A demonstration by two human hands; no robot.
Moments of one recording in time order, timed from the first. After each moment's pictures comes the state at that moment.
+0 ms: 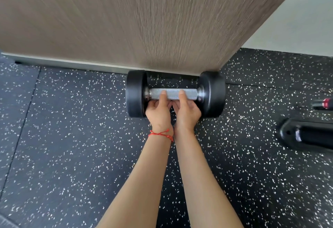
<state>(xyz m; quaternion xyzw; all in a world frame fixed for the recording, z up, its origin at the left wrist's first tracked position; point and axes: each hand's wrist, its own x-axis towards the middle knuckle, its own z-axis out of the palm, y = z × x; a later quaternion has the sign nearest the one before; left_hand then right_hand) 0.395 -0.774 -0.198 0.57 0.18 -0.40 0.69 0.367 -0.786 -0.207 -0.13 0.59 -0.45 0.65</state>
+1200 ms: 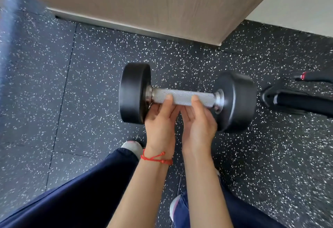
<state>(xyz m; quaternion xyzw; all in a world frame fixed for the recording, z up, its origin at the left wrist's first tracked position) 0.347 -0.633 -0.009 0.52 0.22 -0.45 0.69 0.304 -0.655 -0.018 -0.10 0.61 -0.39 0.68</state>
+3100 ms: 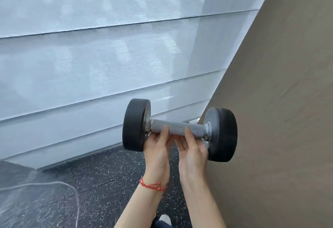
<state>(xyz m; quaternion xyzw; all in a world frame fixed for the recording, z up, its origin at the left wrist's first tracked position) 0.526 -0.501 0.652 0.38 0.24 0.05 0.89 0.523 -0.555 0.661 -0.34 0.27 -0.07 0.90</state>
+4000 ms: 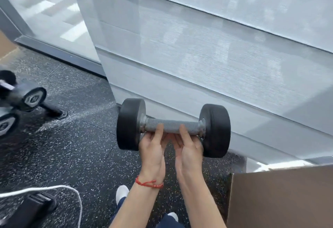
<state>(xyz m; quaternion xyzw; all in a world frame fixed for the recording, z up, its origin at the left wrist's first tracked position) 0.415 -0.284 0.640 0.24 0.41 0.35 0.81 0.450 -0.323 0.652 -0.45 0.18 0.27 0.83</state>
